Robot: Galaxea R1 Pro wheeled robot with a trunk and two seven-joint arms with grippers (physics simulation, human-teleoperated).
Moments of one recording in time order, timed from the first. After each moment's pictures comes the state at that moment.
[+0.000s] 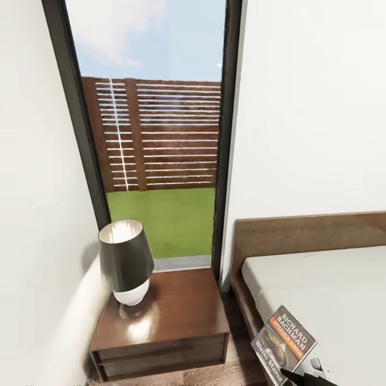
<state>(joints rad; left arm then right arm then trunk) -0.43 0.13 -0.07 -0.02 0.00 -0.13 -0.74 -0.24 -0.42 0.16 -0.50 -0.64 0.23 0.97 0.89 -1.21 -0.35</state>
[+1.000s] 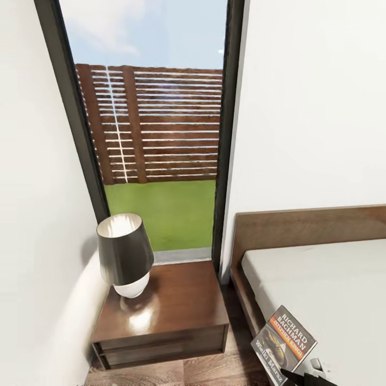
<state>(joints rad) -0.43 0.13 -0.07 -0.02 0.00 -0.13 -0.74 -0.24 -0.42 0.16 -0.50 -0.64 0.23 0.97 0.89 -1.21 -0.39</state>
